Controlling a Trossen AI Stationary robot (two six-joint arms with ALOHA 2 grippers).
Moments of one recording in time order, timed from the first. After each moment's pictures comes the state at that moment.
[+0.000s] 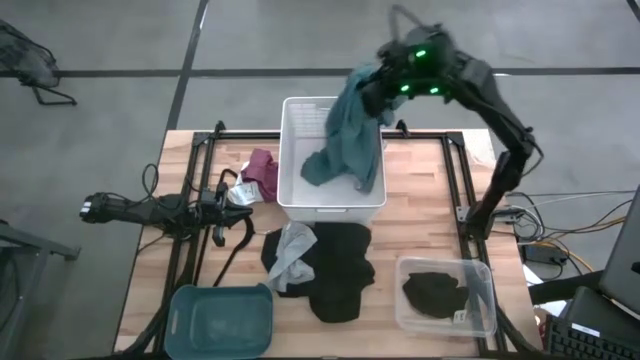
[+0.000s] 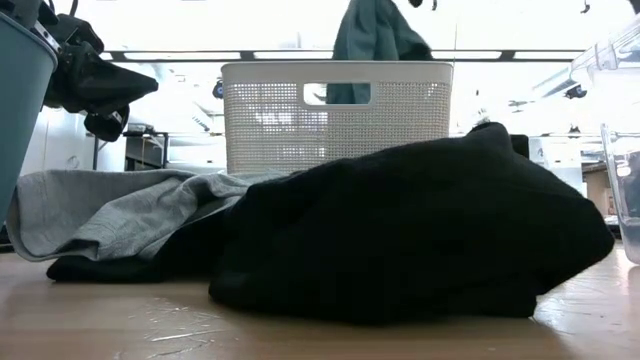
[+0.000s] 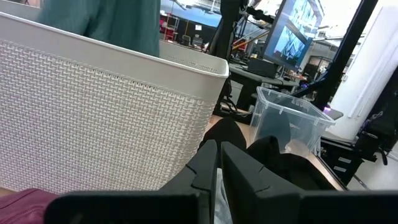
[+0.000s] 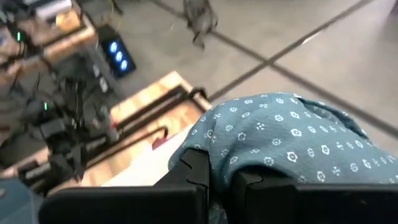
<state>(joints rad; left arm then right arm) -0.15 0.06 0.03 0.01 -0.27 -0.26 -0.48 1.75 2.35 -1.07 -0.06 0.26</state>
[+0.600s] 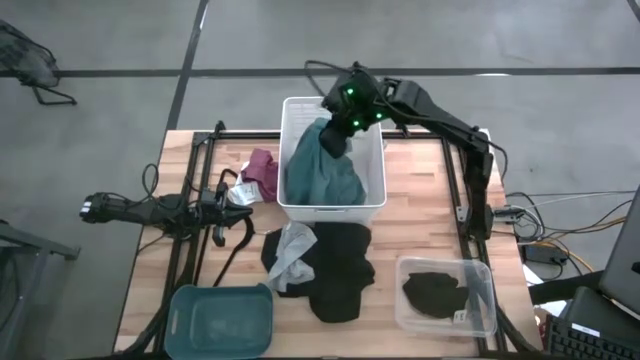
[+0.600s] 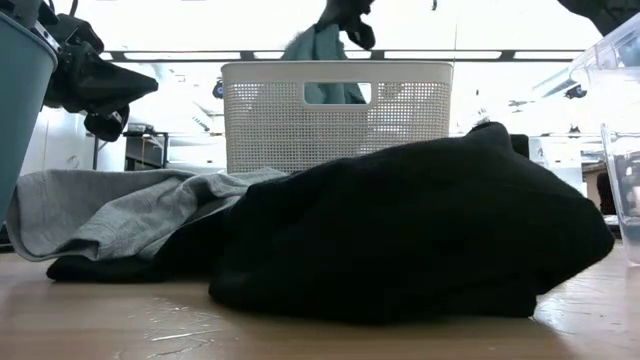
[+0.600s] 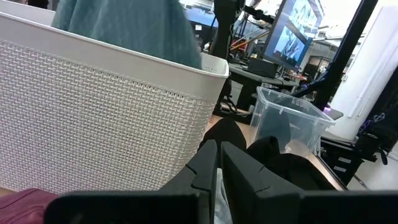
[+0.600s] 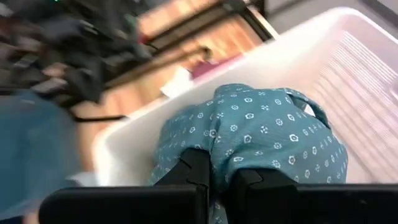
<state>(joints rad) -0.15 0.06 0.03 0.01 -0.27 -0.26 -0.36 1.98 2.35 -1.15 -0.17 0.23</state>
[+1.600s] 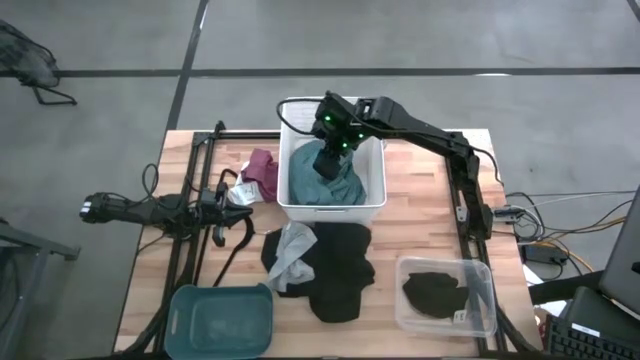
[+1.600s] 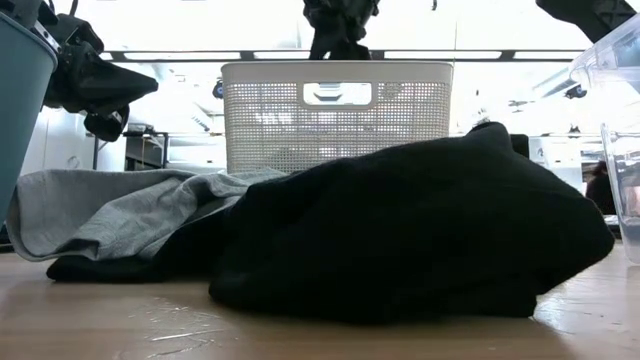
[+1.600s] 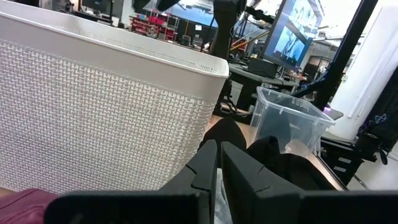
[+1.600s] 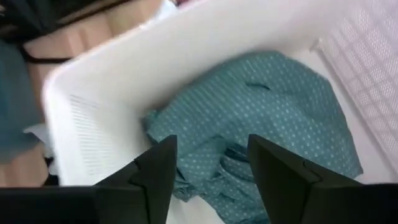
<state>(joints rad) -0.15 0.06 0.03 0.01 -0.27 -0.26 -0.29 2.06 2.35 -1.27 -0.10 0.19</state>
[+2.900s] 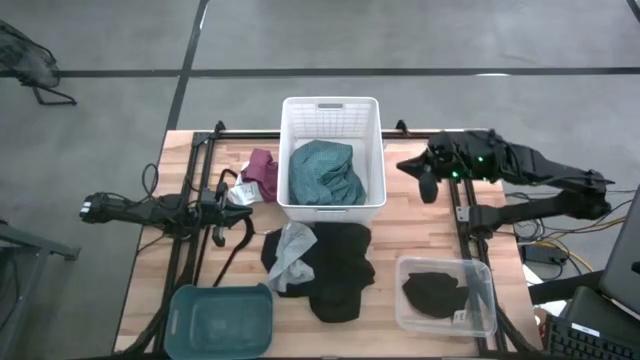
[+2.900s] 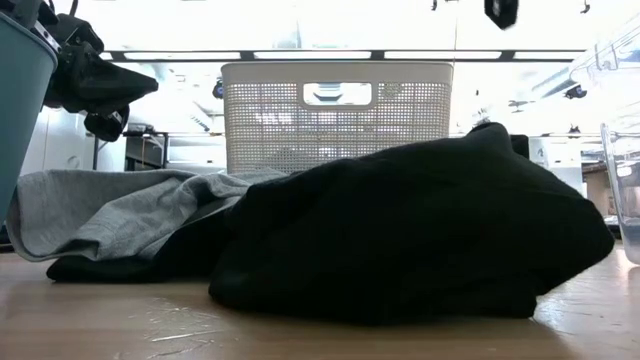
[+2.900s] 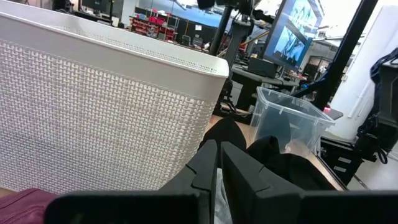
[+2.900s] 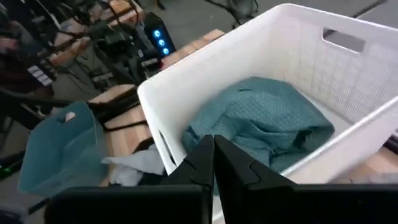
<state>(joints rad) -0.15 0.06 0.03 0.01 -0.27 -0.27 -0.13 0.86 1.10 -0.64 0.11 0.46</state>
